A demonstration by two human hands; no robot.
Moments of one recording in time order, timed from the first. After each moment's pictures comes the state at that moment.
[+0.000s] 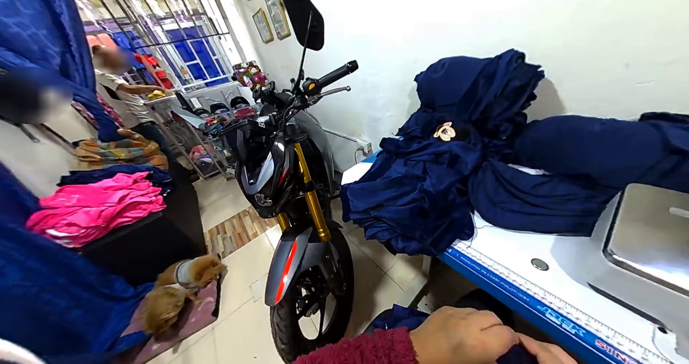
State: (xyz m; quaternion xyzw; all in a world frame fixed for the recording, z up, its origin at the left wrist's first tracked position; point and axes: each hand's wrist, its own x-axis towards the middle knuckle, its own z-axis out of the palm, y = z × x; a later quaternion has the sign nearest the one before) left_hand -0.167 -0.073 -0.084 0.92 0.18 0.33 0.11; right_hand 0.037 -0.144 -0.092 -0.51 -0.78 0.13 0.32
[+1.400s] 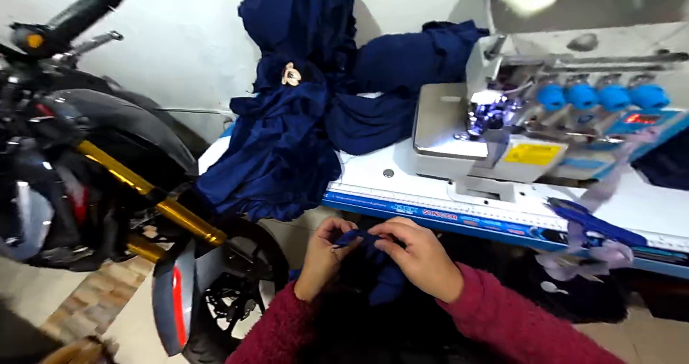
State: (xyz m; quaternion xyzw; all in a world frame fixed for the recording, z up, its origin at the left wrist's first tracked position) left_hand -0.164 -0.055 -0.089 0.58 0.29 0.45 0.62; right_hand 0.031 -0.127 -0.081 -0.51 -0.67 0.21 0.50
